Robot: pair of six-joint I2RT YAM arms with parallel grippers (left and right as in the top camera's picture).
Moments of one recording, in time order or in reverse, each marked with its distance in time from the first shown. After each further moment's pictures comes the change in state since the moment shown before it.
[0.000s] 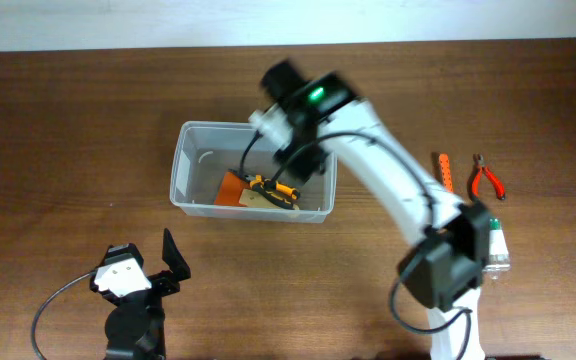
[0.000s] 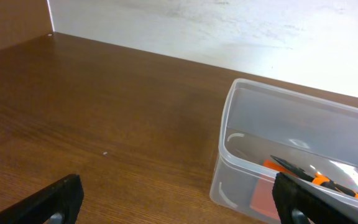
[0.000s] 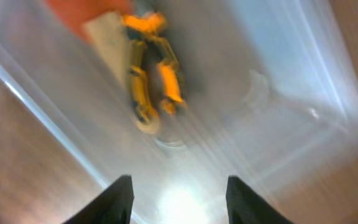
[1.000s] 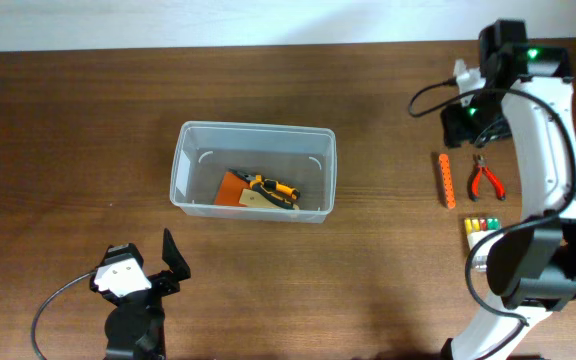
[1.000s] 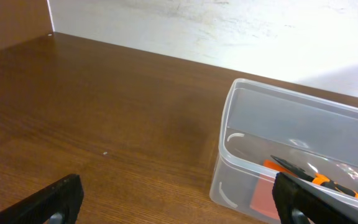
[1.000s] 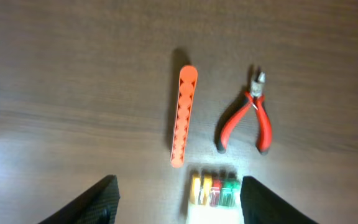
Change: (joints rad) left arm 0.000 0.000 0.000 0.000 0.000 0.000; right arm -0.666 -0.157 -0.259 0.087 0.085 0.059
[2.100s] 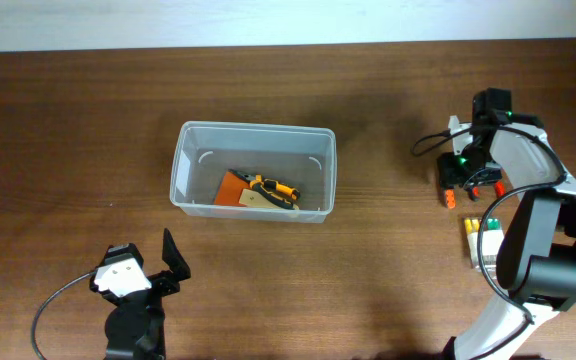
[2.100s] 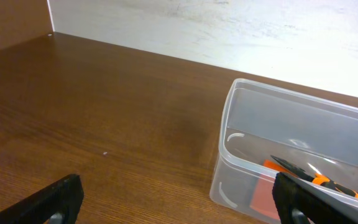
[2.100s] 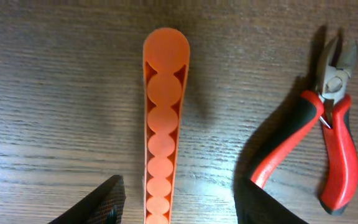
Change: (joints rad) left arm 0.000 0.000 0.000 0.000 0.000 0.000; right arm -0.097 0.018 -0.474 0.454 -0.048 -0.047
